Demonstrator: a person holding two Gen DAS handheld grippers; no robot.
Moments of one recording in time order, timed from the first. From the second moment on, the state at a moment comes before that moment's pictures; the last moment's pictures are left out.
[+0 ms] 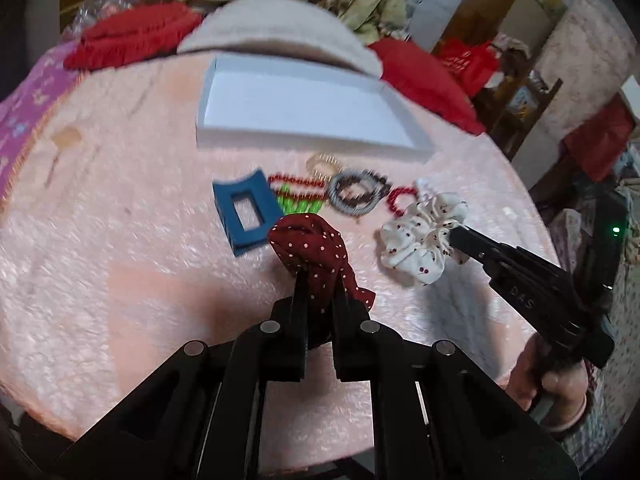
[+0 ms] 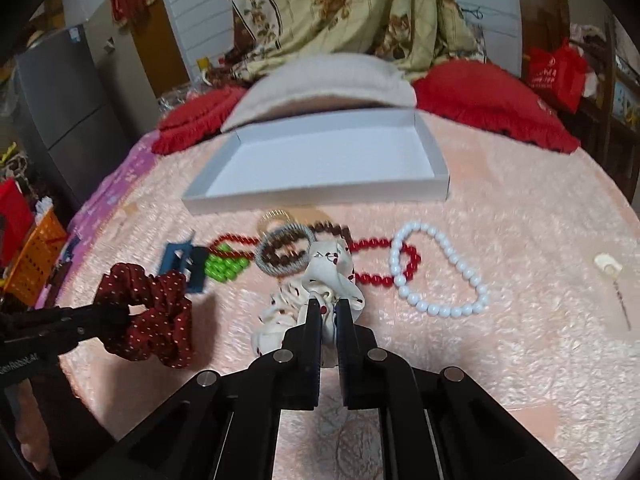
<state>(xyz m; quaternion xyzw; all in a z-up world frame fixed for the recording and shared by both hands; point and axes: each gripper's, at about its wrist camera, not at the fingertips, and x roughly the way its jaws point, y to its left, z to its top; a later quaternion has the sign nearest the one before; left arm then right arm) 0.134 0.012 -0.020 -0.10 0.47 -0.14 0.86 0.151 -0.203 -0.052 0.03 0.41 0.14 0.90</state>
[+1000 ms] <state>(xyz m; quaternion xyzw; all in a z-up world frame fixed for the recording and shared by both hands) 0.417 0.025 -0.030 0.05 0.49 -0.06 0.87 0.405 -0.202 -0.025 0.03 0.44 0.08 0.89</state>
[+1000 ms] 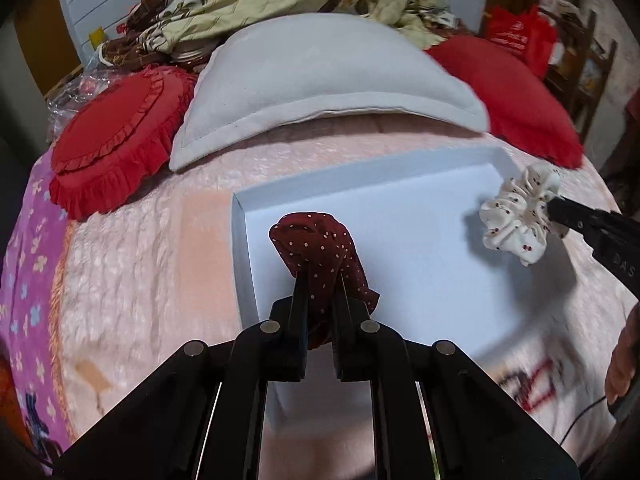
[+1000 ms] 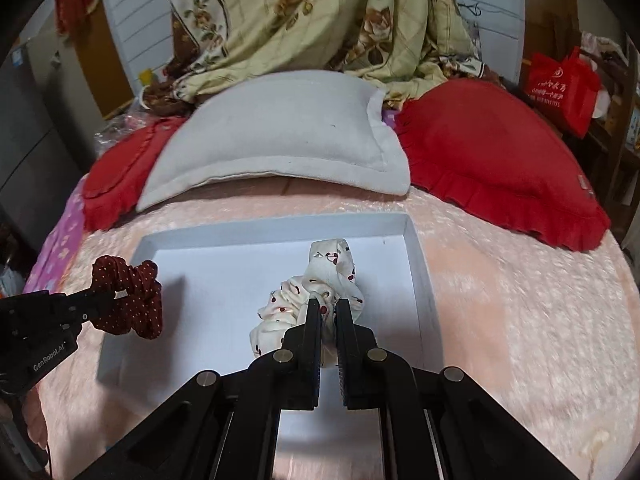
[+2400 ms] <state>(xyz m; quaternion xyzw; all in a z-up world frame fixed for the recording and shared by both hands) 0.171 0.073 -0.020 -0.07 0.47 0.01 0.88 0.190 -0.250 -0.049 0.08 0.45 0.09 0.89</state>
